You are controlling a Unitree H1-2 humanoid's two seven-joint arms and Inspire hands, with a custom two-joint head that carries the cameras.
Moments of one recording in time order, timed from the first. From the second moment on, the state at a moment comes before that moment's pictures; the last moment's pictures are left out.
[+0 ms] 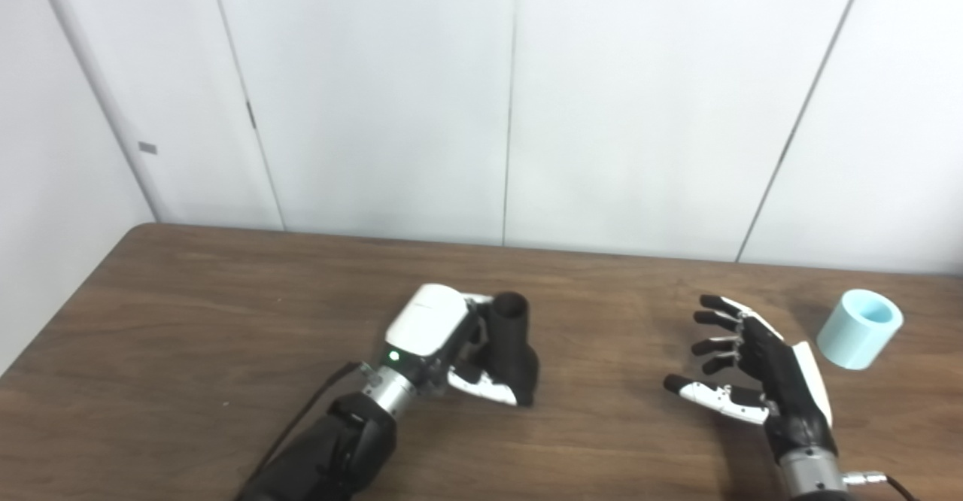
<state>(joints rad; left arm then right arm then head) -0.52 0.26 -0.55 0.52 0.83 -0.35 0.38 -0.15 -0.15 -0.04 0.00 -0.22 -0.01 -0.08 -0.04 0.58</state>
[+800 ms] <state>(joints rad) -0.57 0.24 -0.63 0.60 0.85 -0.45 0.38 -0.26 -0.35 -0.04 -0.13 -0.39 -0.03 -0.03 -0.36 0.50</state>
